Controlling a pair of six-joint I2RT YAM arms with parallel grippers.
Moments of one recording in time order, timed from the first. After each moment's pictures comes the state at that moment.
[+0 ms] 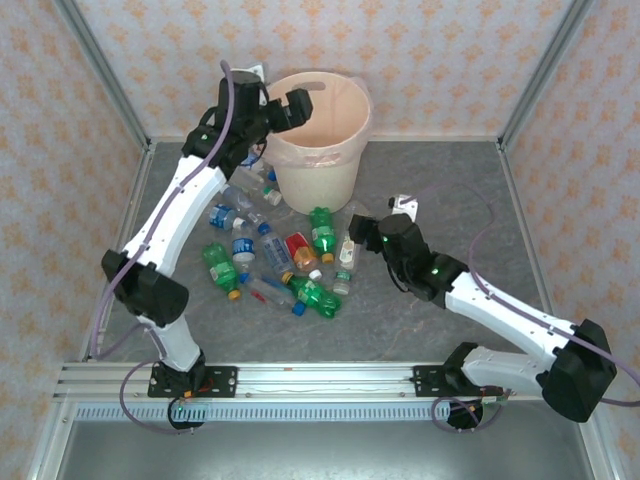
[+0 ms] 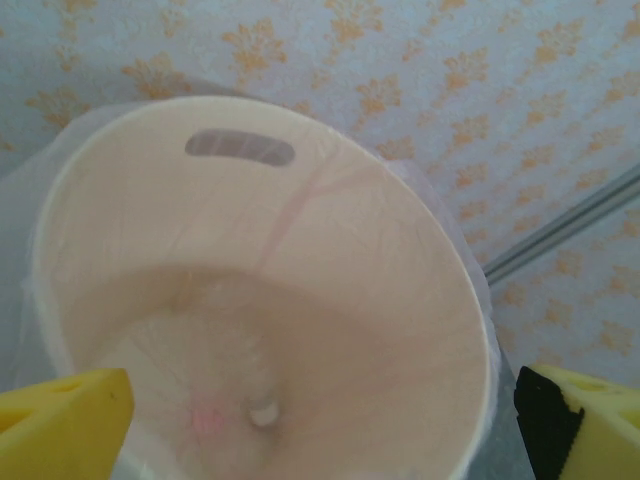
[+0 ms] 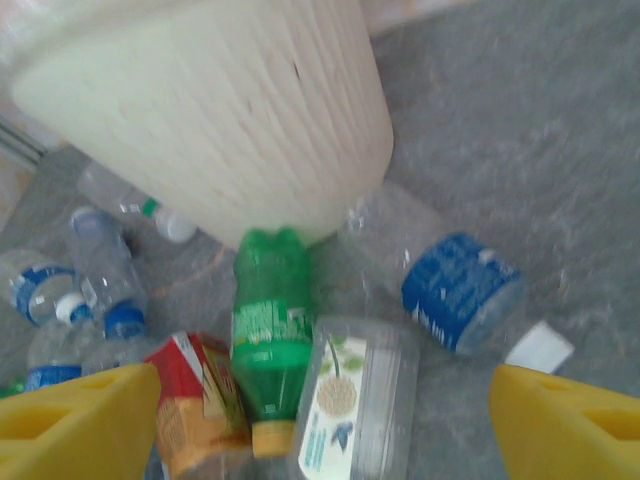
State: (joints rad) left arm -0.35 1.67 1.86 -0.55 0.01 -0.55; right arm 0.75 1.12 0.75 -0.20 0.36 0.71
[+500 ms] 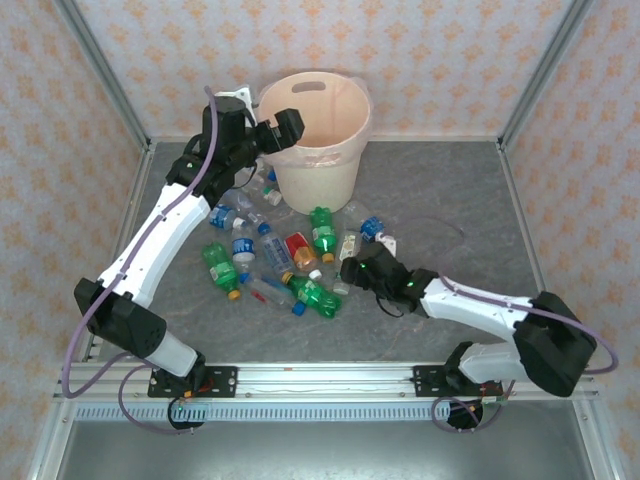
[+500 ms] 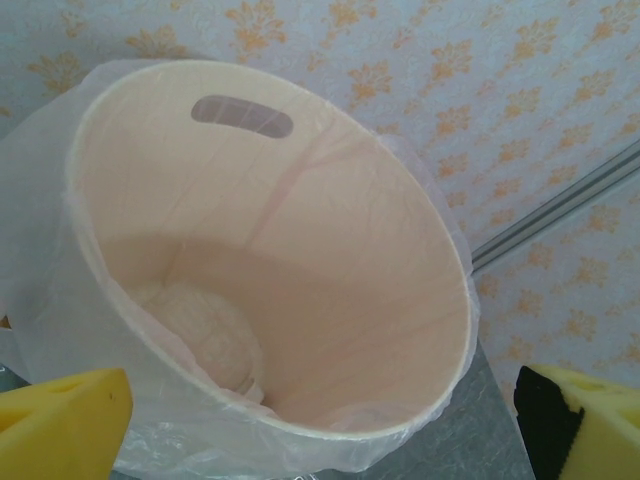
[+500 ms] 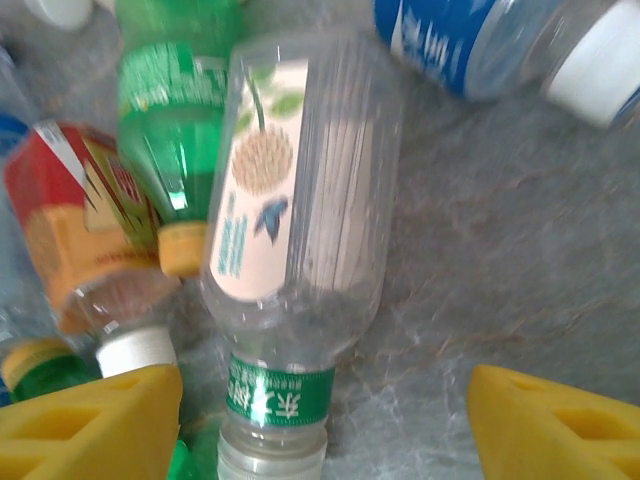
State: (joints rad) left arm -0.35 1.53 1.65 -0.46 0.03 -0.59; right arm 0.84 1.29 0.62 -0.20 0.23 0.89
